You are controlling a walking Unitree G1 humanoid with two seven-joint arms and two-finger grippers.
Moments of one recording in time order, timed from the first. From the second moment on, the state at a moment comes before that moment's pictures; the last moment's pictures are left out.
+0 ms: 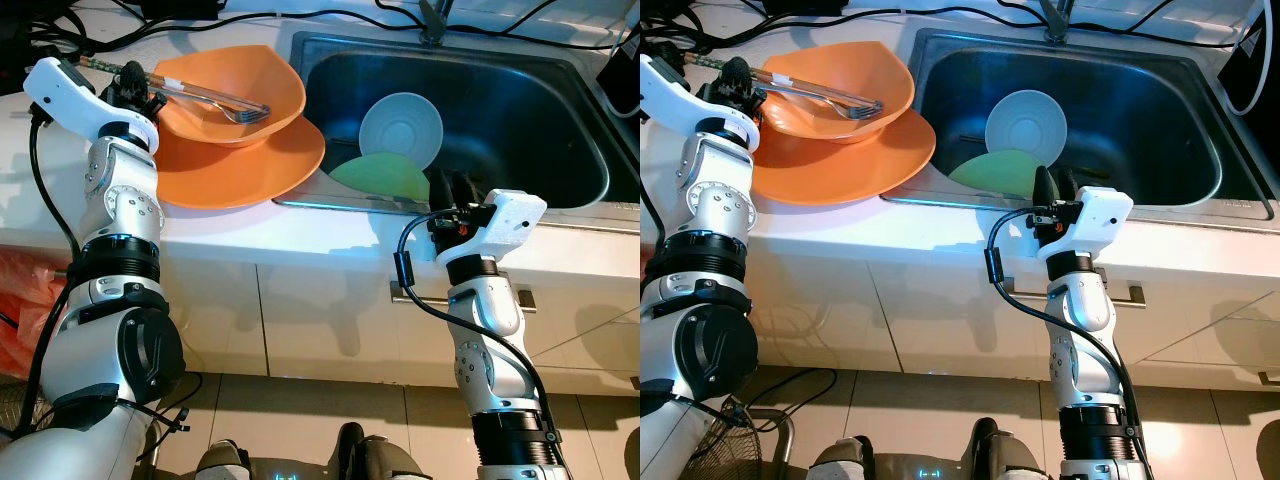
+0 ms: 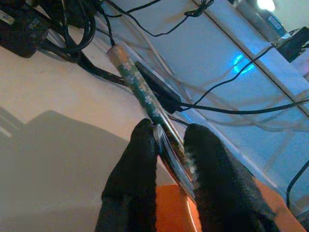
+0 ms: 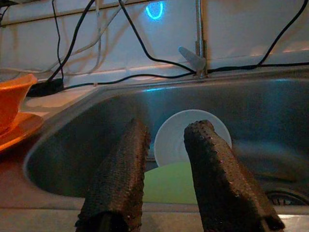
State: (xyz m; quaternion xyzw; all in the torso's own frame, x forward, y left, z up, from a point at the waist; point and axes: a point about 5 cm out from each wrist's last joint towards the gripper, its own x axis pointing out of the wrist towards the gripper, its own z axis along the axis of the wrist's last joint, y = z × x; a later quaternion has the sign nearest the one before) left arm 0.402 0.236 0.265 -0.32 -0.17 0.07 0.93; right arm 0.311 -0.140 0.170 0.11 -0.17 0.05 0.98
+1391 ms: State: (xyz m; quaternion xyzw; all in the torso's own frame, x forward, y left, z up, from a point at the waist) left arm 0.386 0.201 0.316 -0.22 -0.19 -0.08 0.95; right arm 0.311 -0.139 0.170 0.11 -0.17 0.05 0.98
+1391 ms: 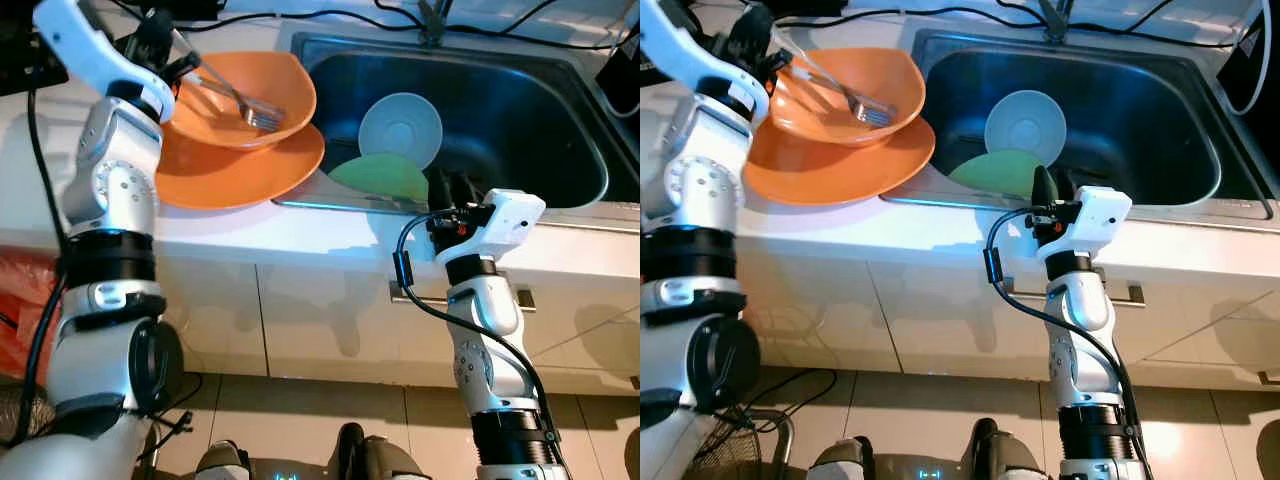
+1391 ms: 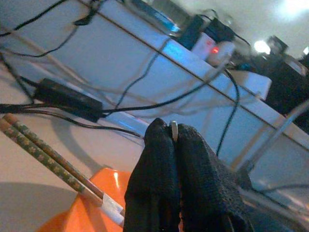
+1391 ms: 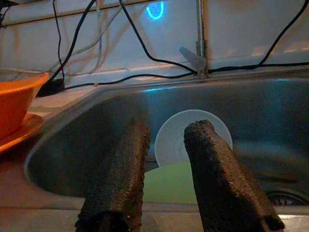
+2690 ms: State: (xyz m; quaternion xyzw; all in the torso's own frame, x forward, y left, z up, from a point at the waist) left arm 0.337 0.178 0.377 -0.21 -0.31 -0.17 0.91; right arm 0.315 -0.136 0.170 0.11 -0.17 0.06 0.98
